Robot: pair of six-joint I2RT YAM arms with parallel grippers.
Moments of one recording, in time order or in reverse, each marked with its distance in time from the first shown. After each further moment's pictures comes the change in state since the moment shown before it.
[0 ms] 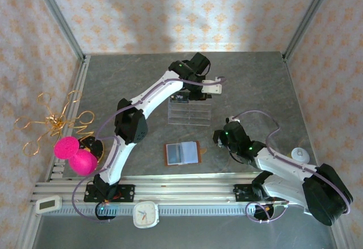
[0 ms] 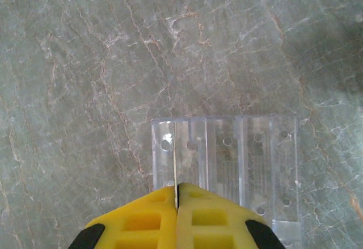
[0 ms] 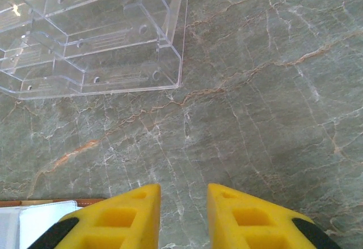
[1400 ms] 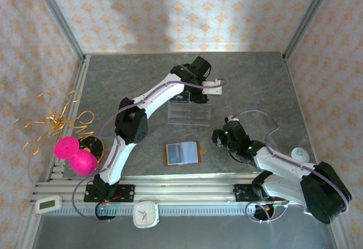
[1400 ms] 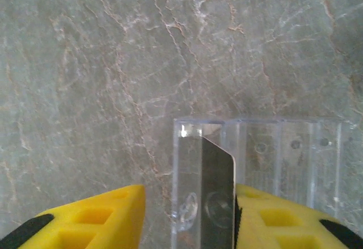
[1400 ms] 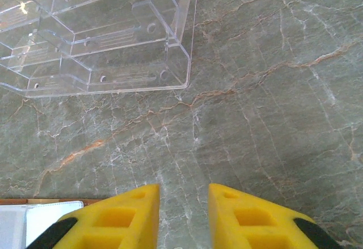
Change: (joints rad) left arm -0.007 0.000 -0.095 0.145 -0.078 -0.046; right arm -0.008 0.020 0.000 0.033 -0.026 -0.011
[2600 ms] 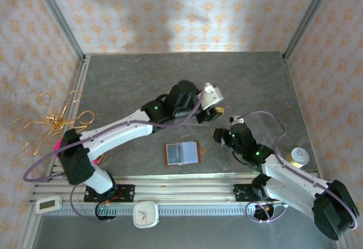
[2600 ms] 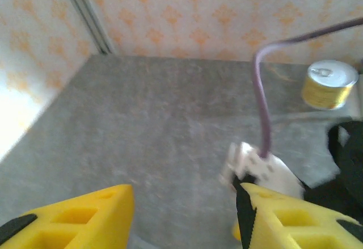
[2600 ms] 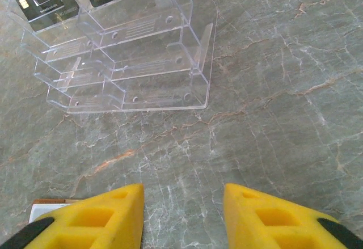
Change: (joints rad) left arm -0.247 -0.803 -0.963 0.838 -0.007 -0.768; right arm -0.004 -0.212 -0.039 -0.048 0.007 -0.014
